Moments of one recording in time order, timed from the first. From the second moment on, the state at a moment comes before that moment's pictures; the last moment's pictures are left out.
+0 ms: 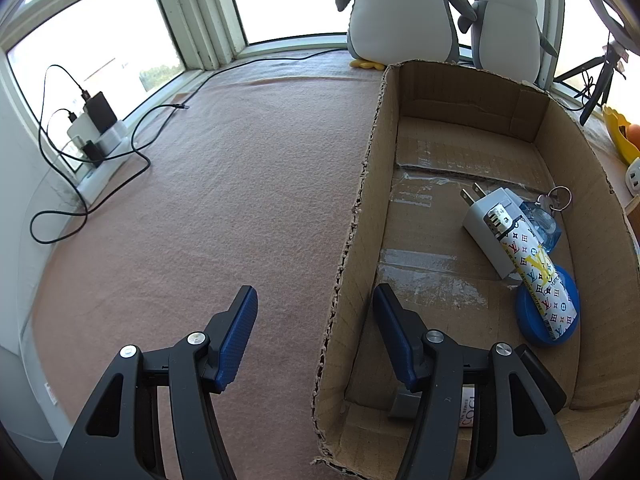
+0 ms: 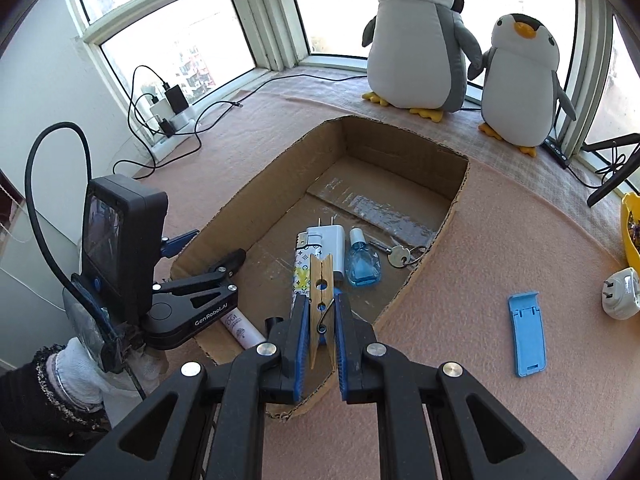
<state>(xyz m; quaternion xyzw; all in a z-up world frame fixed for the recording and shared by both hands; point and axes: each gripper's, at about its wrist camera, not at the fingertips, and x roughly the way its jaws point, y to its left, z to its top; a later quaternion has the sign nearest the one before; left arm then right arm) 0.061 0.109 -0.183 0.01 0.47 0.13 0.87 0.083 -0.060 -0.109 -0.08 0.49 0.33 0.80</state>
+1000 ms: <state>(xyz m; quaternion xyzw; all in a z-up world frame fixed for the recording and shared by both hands) 0.061 0.109 -0.183 0.01 0.47 0.13 0.87 0.066 -0.046 -0.112 -0.09 0.49 0.35 0.80</state>
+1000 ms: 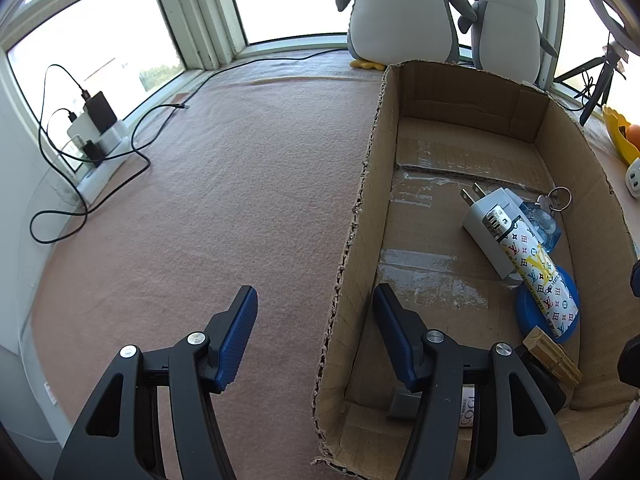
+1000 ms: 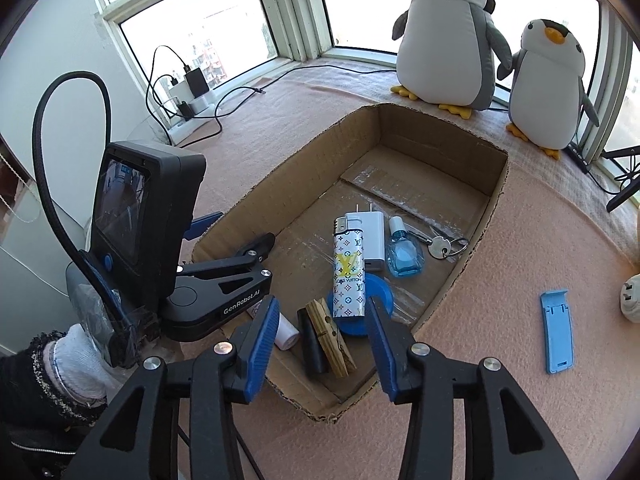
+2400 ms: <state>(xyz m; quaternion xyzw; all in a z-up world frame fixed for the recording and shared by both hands) 0.061 0.109 -0.183 0.01 0.47 0.13 0.87 0.149 -0.196 -0.143 -0.06 0.52 0.22 0.83</state>
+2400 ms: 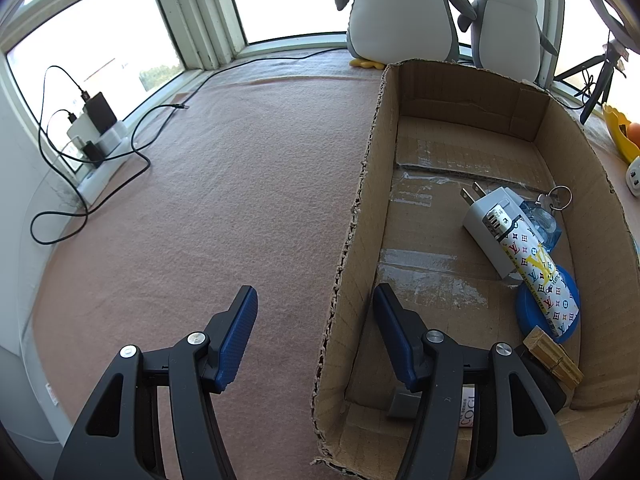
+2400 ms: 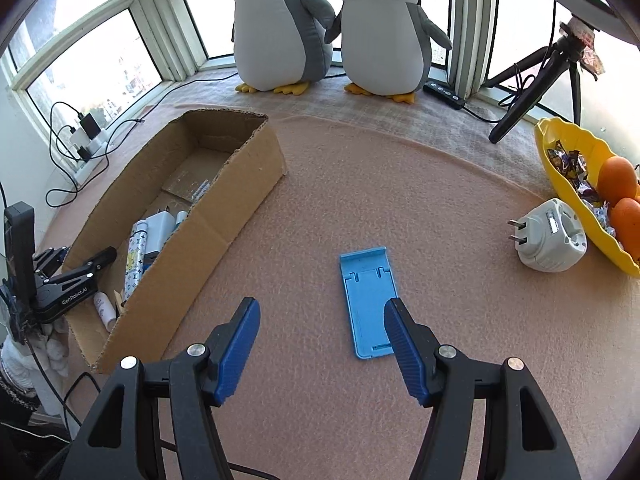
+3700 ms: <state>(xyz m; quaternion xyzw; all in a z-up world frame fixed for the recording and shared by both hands) 0.061 0.109 -0.184 0.01 0.47 0.13 0.87 0.186 -0.199 -0.180 -0.11 0.58 0.21 0.78</state>
